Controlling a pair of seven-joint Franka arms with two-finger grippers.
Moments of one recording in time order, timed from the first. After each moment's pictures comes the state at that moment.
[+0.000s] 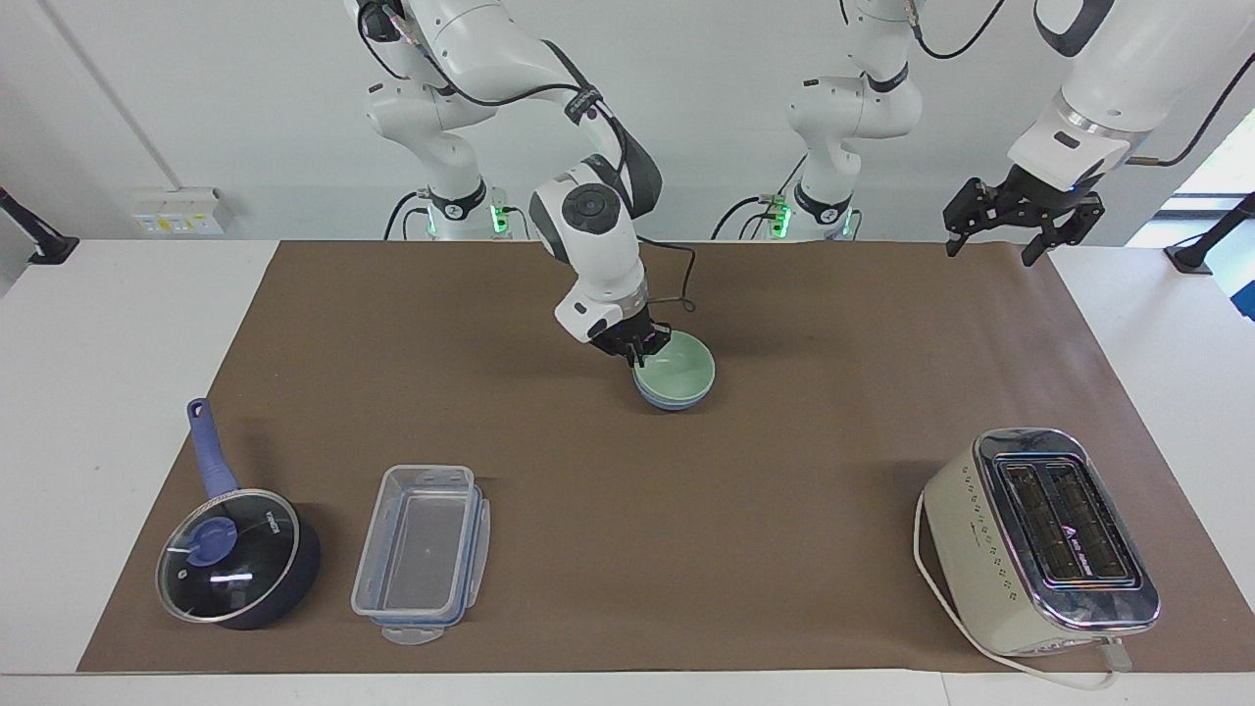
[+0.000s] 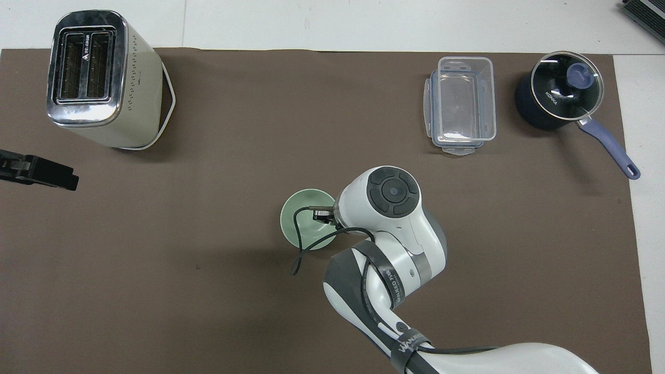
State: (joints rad) left arm -0.12 0.00 0.06 -1.51 -0.03 1.47 0.14; right arm 0.36 0.29 0.24 -1.92 0.13 2.26 0.63
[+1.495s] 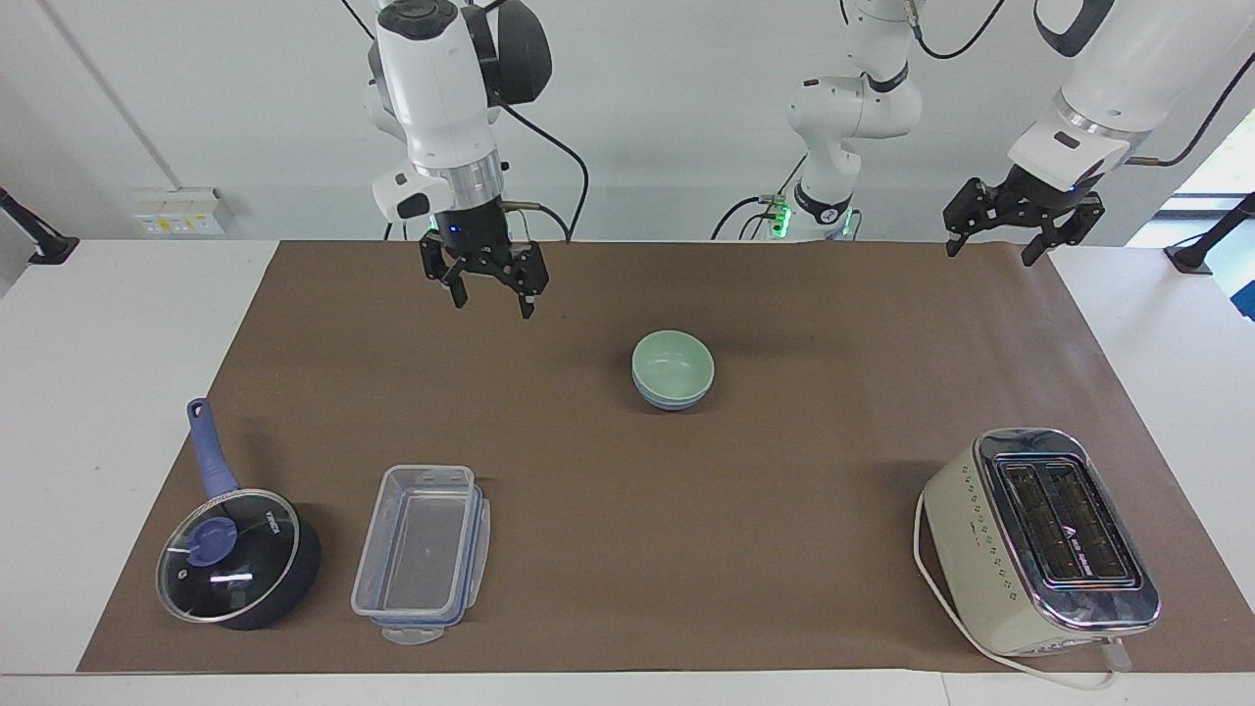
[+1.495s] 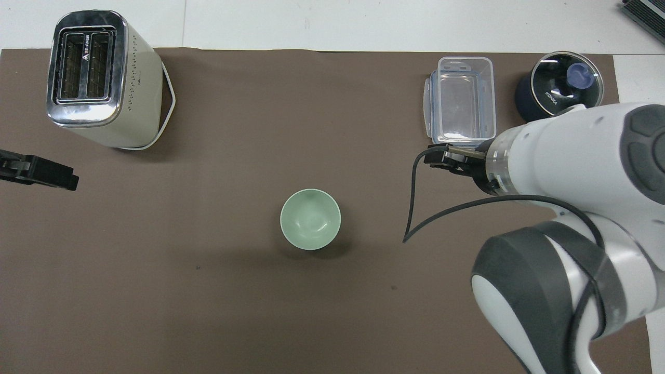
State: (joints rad) left arm -0.12 0.00 0.06 -1.51 -0.03 1.47 0.14; right arm 0.08 -0.05 0.22 -1.77 -0.01 1.90 0.60
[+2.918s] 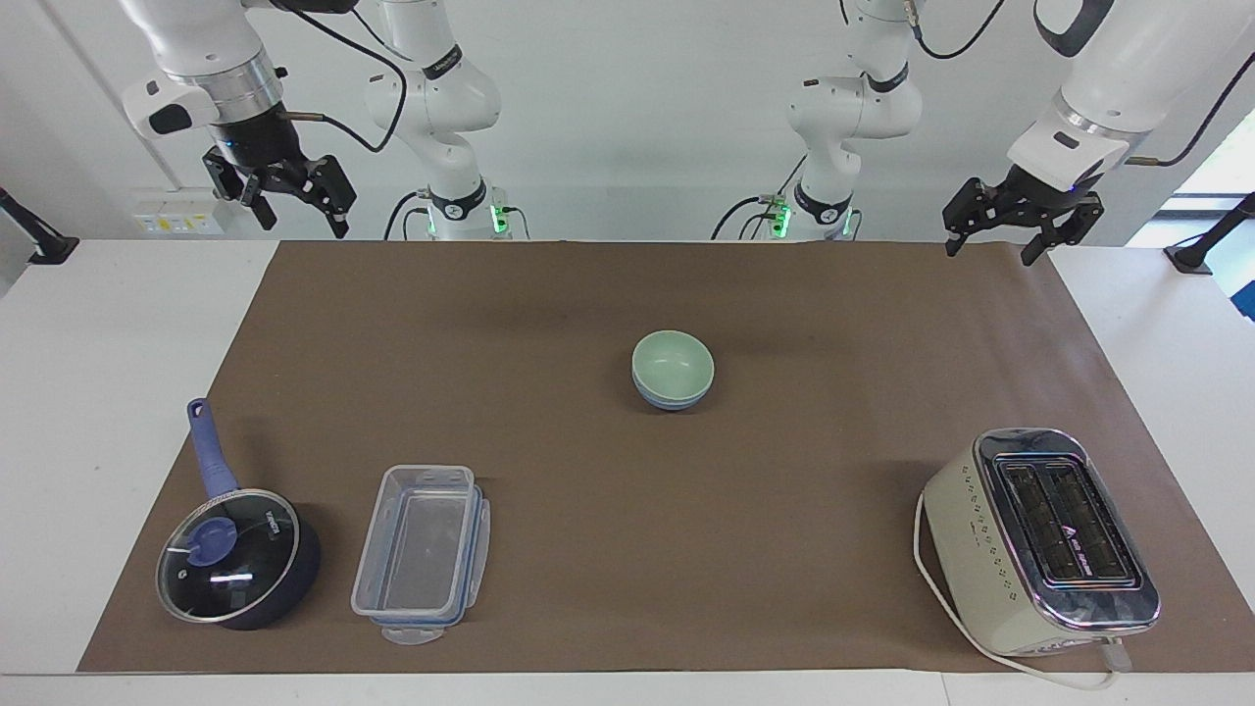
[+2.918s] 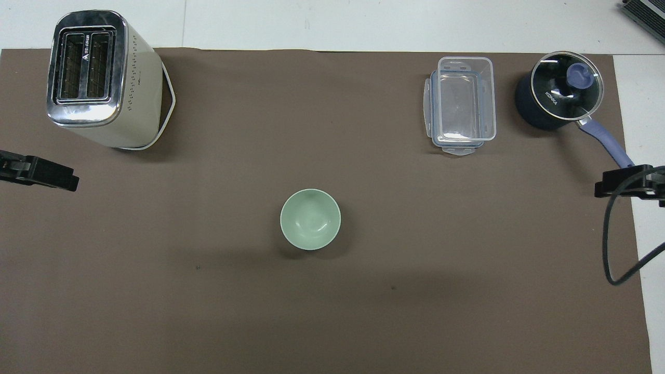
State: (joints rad) left arm -0.12 0.00 0.06 -1.51 -0.03 1.46 0.14; right arm 0.01 -0.12 -0.04 -1.64 -0.01 1.52 0.13
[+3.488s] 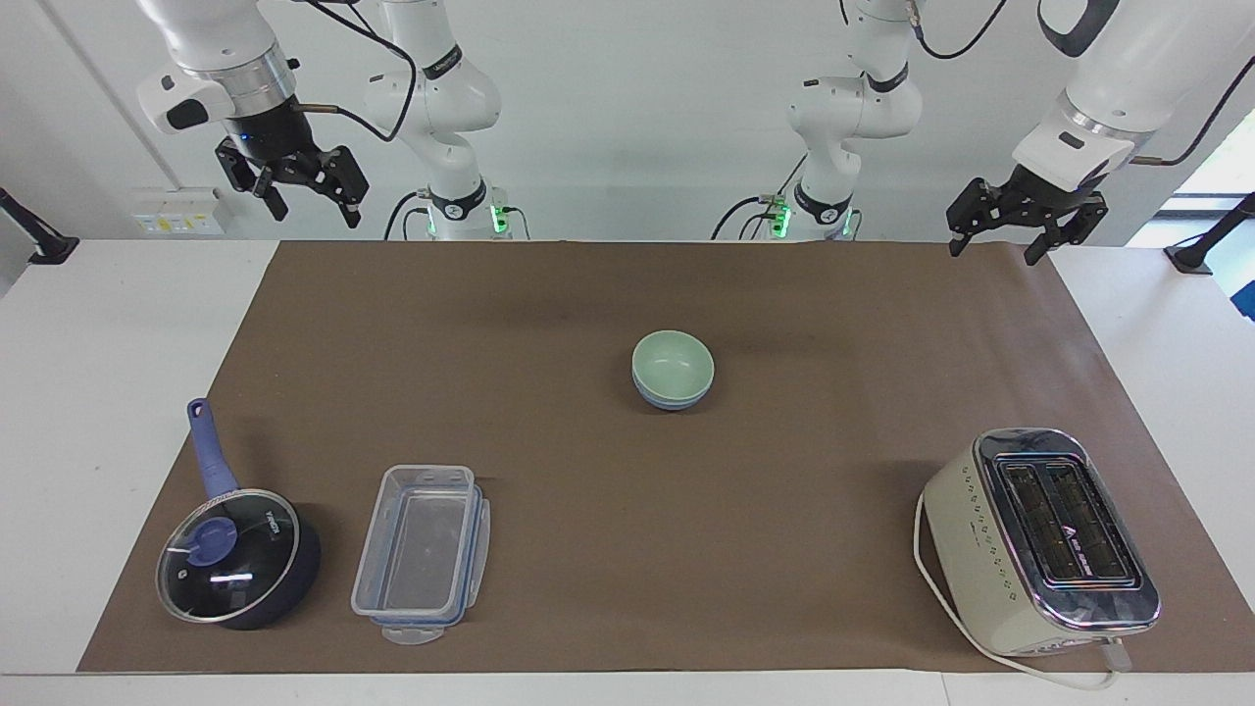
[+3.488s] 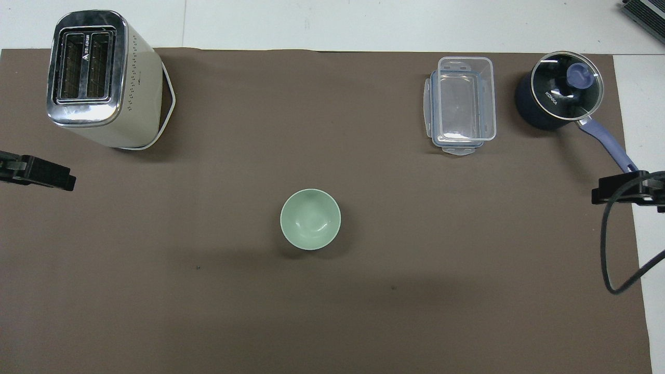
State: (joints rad) left arm -0.11 0.00 0.06 -1.51 -0.03 1.46 0.14; right arm 0.01 -0.12 -0.03 -1.62 -0.01 1.49 0.13
